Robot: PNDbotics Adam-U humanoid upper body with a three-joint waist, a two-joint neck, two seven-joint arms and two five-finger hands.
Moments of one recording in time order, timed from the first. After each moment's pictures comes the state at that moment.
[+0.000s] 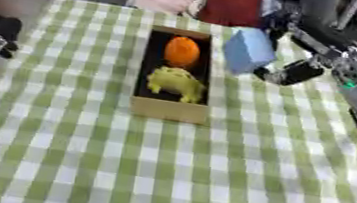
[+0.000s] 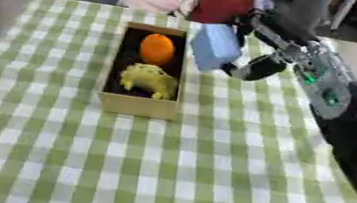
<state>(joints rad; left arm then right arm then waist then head) -0.37 0.36 0.01 -1.70 -0.11 0.12 -0.11 -0.86 -0.58 0.34 -1.25 0.47 -0.35 0.30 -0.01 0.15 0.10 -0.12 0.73</state>
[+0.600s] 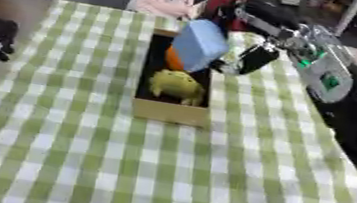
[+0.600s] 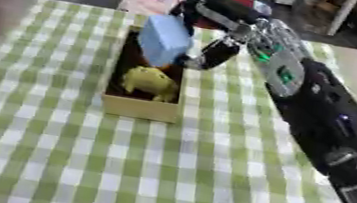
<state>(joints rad) -0.38 0.36 0.00 -1.70 -0.11 0.12 -0.12 -0.95 -0.42 0.38 -1.13 0.55 -0.39 0.37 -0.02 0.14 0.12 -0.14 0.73</state>
